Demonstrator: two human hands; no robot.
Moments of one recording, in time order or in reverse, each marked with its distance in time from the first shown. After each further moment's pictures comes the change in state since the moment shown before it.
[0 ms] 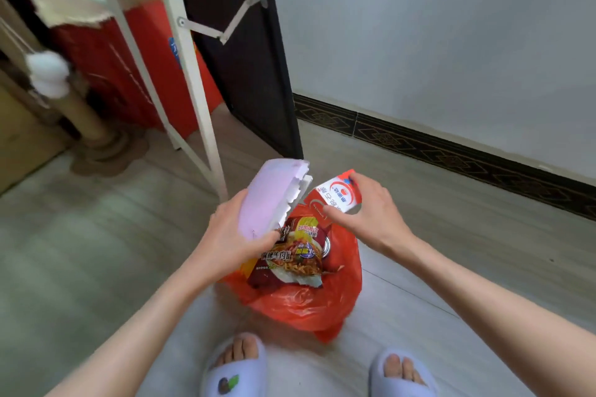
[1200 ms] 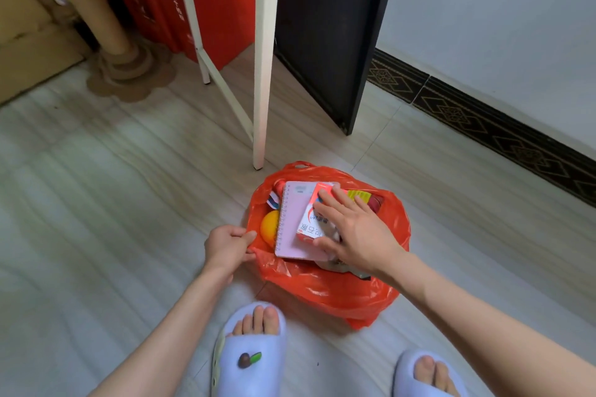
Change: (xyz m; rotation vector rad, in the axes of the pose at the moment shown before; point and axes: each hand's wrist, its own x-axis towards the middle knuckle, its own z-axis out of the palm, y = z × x) left_hand -0.016 -0.154 0.062 -0.568 0.258 -0.921; right_hand 0.023 0.006 0.123 -0.525 -0.491 -0.440
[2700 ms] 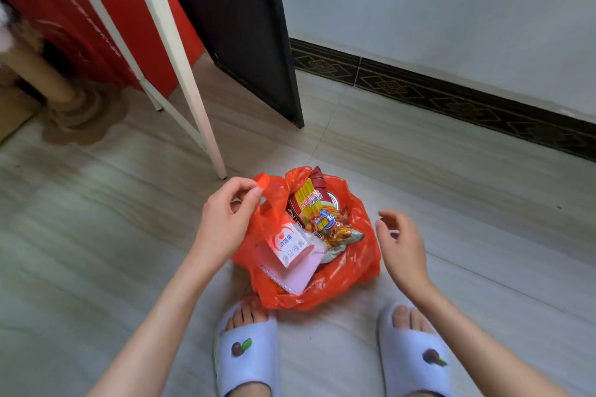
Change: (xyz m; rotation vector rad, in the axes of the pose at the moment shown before) left_hand -0.103 0.093 0.015 0.221 -0.241 0.822; right_hand -0.108 0.041 0.048 0.791 0.763 0.736
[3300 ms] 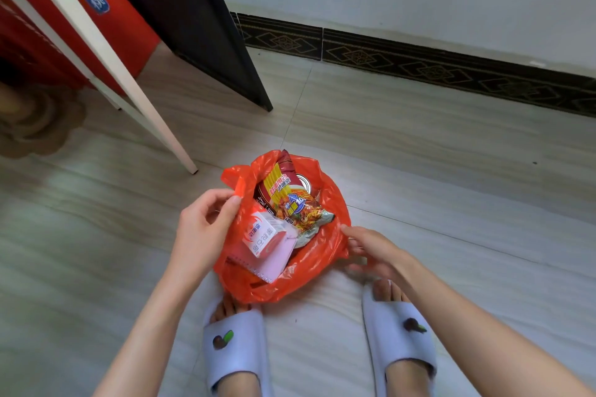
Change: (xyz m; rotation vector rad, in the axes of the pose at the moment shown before) left_hand -0.021 0.001 0.028 0.004 -0.035 -0.108; right_hand 0.002 0.042 0.002 0.461 -0.559 0.847
